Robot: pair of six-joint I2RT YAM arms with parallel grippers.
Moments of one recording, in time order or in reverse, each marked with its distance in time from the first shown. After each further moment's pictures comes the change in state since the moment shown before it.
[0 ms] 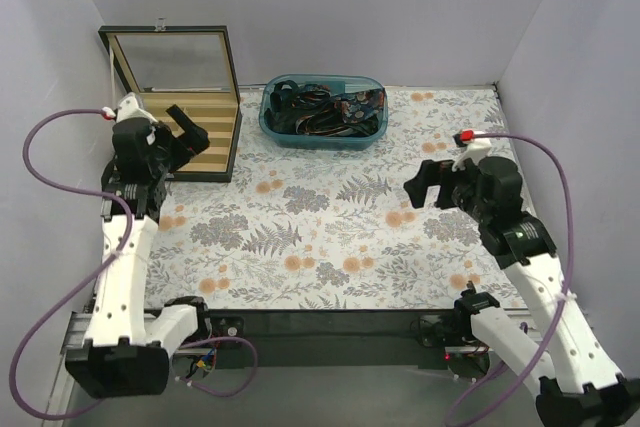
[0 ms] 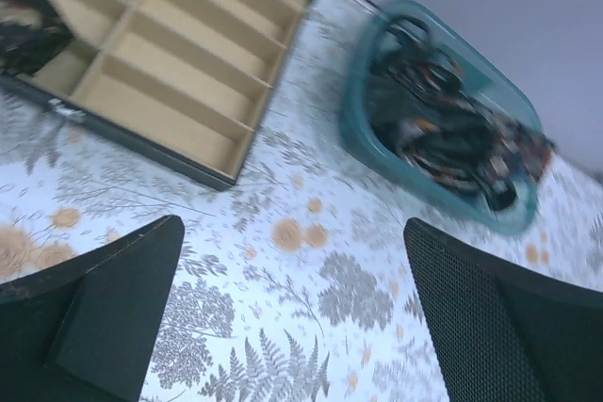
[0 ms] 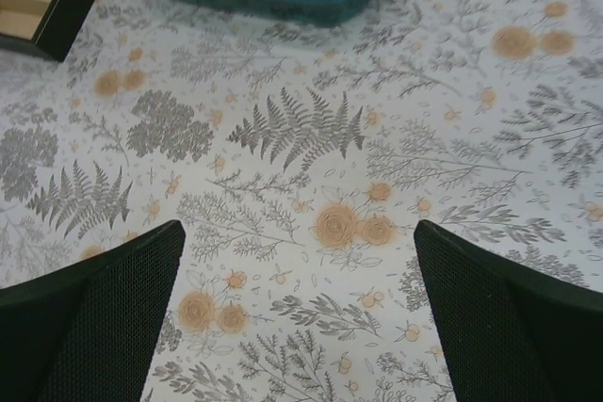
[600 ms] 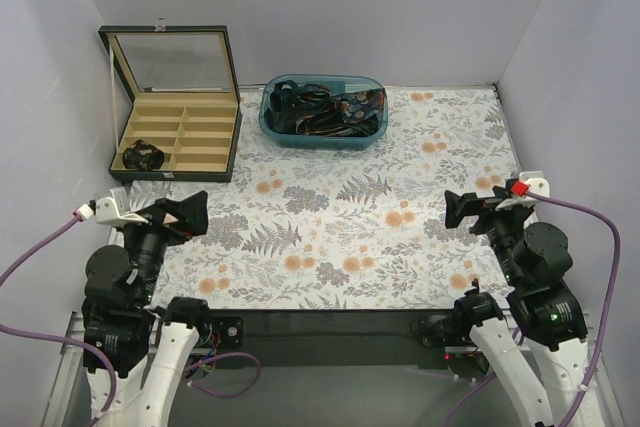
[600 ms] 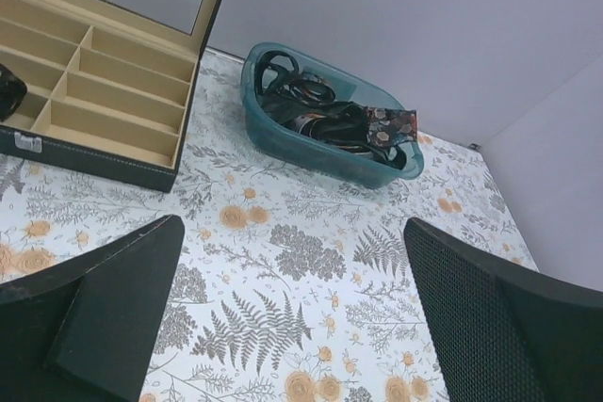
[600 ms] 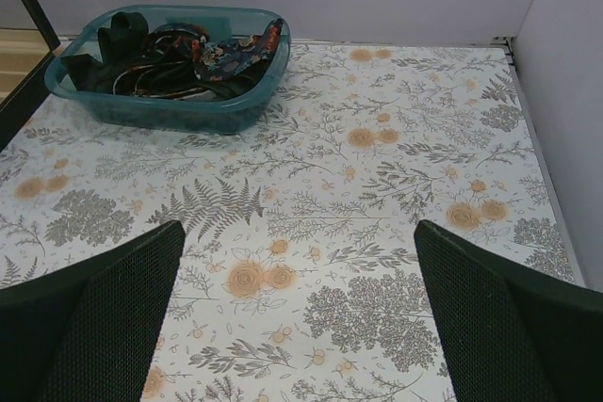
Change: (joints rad) left arm -0.220 -0.799 -0.251 -0.093 -0.005 0.082; right arm 0.000 -0.482 -0.084 -0.023 0.293 -0.121
